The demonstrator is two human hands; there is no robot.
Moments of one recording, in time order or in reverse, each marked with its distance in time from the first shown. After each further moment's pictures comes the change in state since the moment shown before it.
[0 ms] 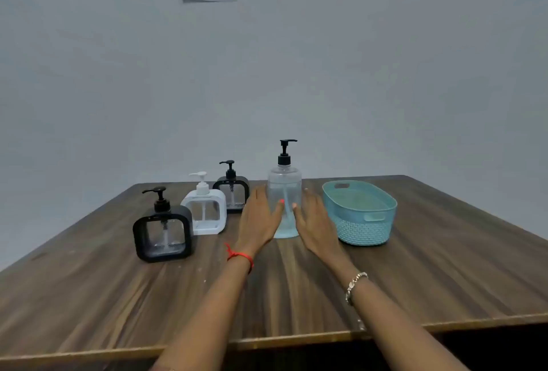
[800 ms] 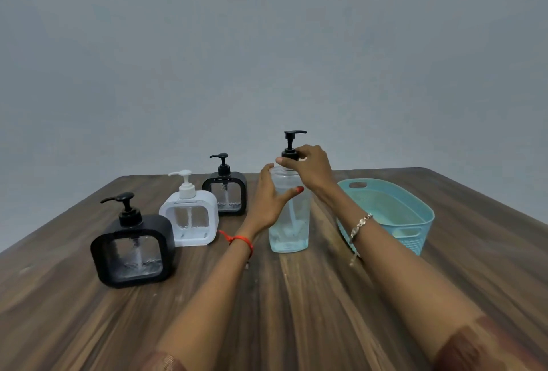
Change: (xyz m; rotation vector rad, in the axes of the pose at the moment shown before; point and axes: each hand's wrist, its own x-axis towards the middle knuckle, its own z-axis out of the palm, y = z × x) left_hand 0.093 -0.036 0.047 -0.404 -0.130 -0.042; right_hand 0.145 -0.002 0.021 0.359 -0.113 0.080
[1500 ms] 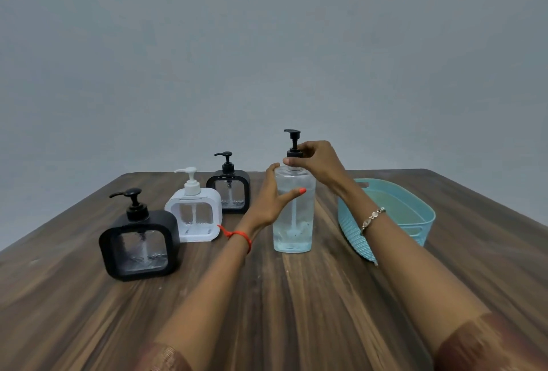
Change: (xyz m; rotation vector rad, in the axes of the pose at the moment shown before) left_hand -0.005 0.003 -0.007 -0.032 -0.123 -0.021; right_hand 0.002 -0.007 -0.019 0.048 -0.147 0.024
